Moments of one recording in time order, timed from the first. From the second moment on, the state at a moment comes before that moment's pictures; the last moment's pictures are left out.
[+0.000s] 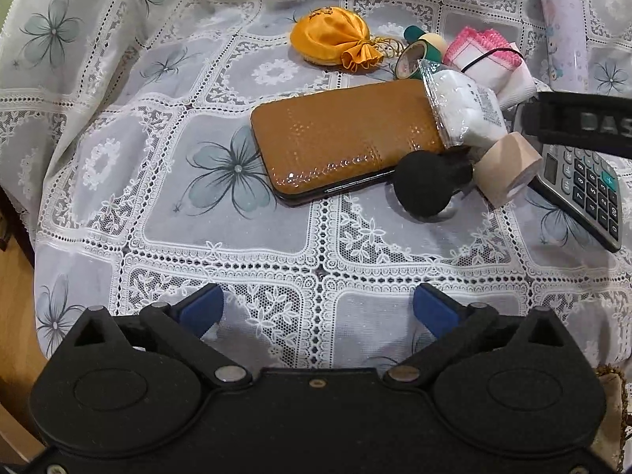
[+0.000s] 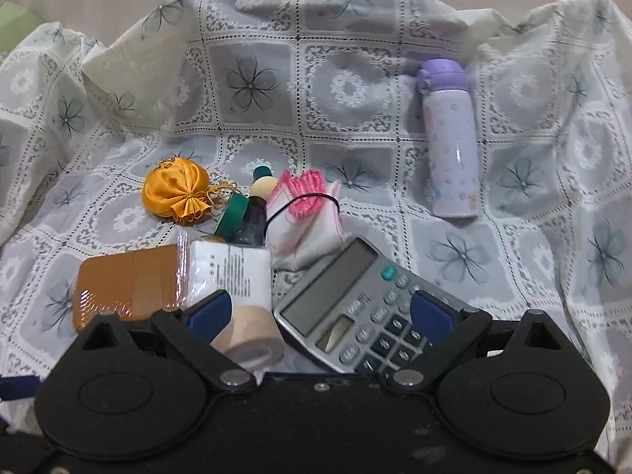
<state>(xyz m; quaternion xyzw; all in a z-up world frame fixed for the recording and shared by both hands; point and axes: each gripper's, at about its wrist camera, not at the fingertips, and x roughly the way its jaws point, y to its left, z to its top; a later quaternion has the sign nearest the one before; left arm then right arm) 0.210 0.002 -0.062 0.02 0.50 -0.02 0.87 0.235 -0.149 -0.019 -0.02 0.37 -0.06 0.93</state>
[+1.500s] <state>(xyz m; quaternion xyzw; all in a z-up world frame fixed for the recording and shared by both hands) 0.207 -0.001 -0.054 0.03 0.48 -0.03 0.88 0.199 -0.153 -0.039 0.02 0.45 -0.01 0.89</state>
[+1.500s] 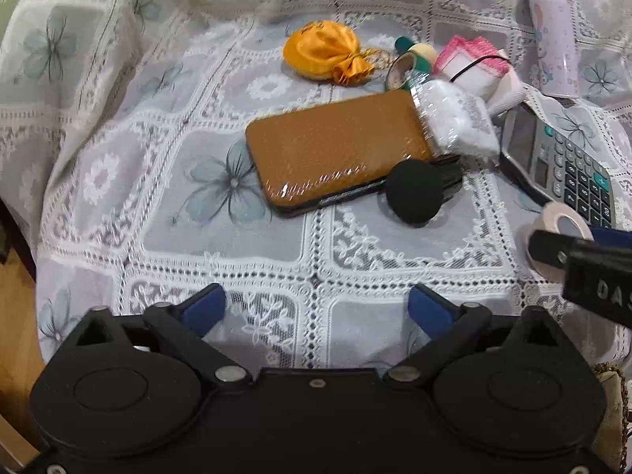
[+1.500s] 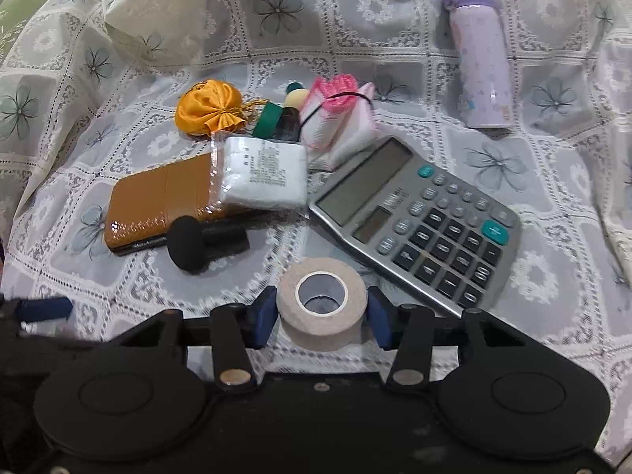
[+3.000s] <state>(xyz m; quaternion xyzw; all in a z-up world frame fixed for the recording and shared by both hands) 0.281 -0.076 0.000 0.01 0.44 -0.07 0.89 0.170 -0.175 -0.046 0.03 0.44 -0.04 0.90</state>
